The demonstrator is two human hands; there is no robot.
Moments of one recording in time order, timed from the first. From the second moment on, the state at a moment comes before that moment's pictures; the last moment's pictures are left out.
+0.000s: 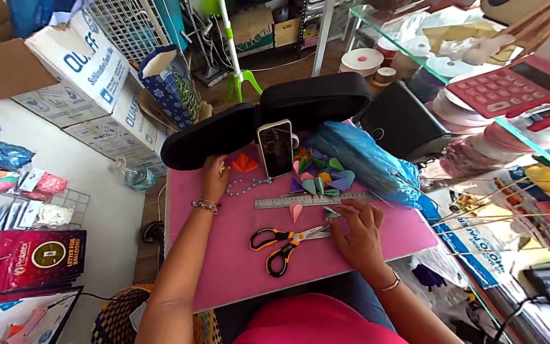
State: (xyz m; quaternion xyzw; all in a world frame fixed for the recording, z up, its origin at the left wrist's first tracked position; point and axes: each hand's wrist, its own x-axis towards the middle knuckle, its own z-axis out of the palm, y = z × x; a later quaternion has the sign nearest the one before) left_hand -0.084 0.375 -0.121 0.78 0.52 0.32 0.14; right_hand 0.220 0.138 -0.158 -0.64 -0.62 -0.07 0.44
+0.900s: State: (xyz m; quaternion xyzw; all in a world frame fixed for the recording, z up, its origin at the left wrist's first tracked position) left_hand -0.086 0.376 -0.124 0.75 0.51 0.34 0.26; right_hand 0.224 0.138 -0.161 -0.63 -0.63 -0.03 0.45
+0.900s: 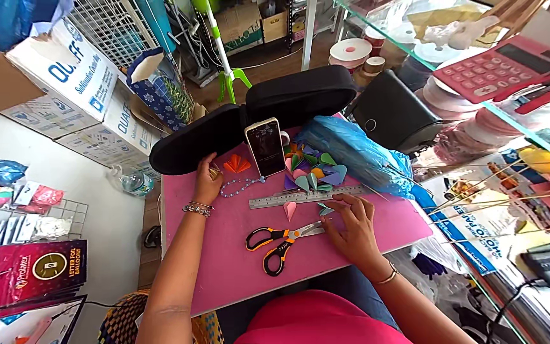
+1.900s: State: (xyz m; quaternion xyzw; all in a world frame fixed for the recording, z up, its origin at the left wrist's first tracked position) left_hand -0.031 0.356 -0.080 0.79 0.60 0.07 -0.03; right_hand 0.225 0.137 -0.161 -0.63 -0.63 -0.02 0.45
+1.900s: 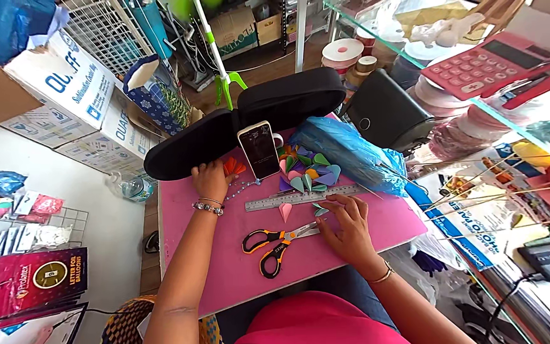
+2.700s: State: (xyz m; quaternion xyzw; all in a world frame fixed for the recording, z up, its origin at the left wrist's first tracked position) left_hand -0.097 0.336 -0.057 0.68 0.68 0.14 0.22; right_hand 0.225 0.138 -0.161 -0.63 -0.64 -0.02 0.45
